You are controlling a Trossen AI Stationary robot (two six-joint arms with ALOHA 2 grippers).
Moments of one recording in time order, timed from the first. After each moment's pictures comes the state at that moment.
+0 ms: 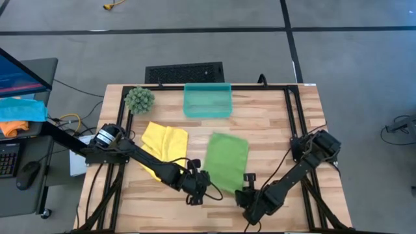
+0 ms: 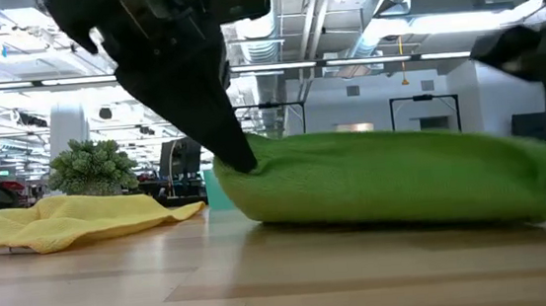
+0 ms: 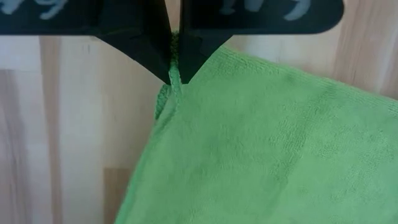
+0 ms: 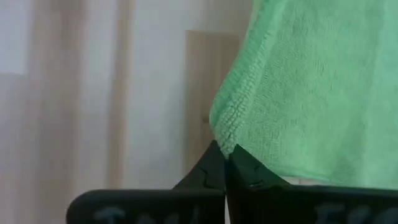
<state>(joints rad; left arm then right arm) -0.47 1.93 1.29 -0.42 -0.31 -0.47 0.78 1.93 1.21 -0.66 0.42 0.63</state>
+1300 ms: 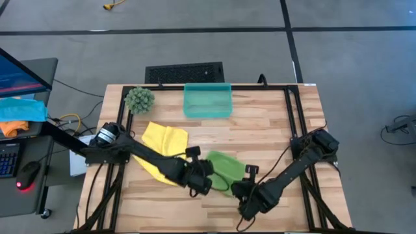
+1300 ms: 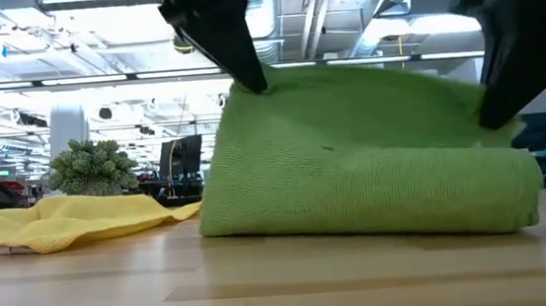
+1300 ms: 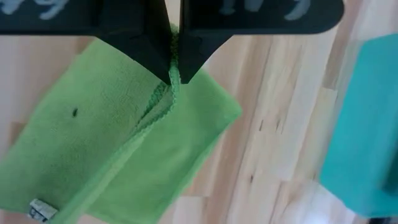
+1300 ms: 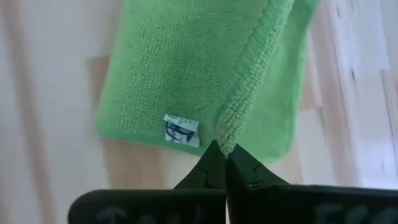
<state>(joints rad) -0.40 1.93 1.55 -0.83 -0.55 -0.48 0.72 1.94 1.38 -1.01 0.48 0.79</state>
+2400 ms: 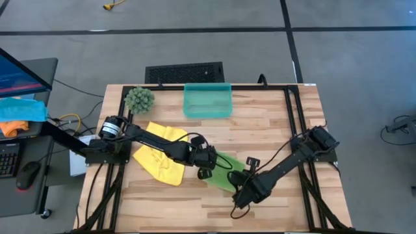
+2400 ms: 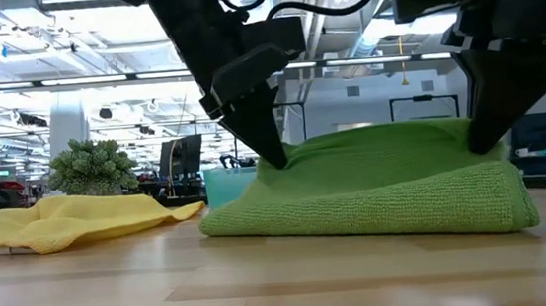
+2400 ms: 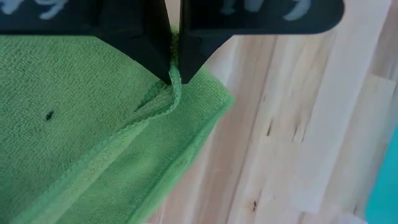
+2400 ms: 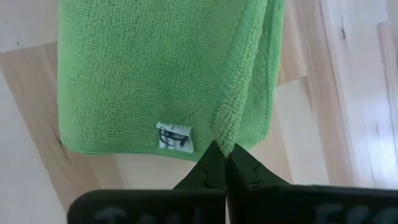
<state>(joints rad) -0.22 1.93 1.33 -0.51 -0.36 -0.35 0.63 1.94 1.35 -1.07 0.40 0.85</state>
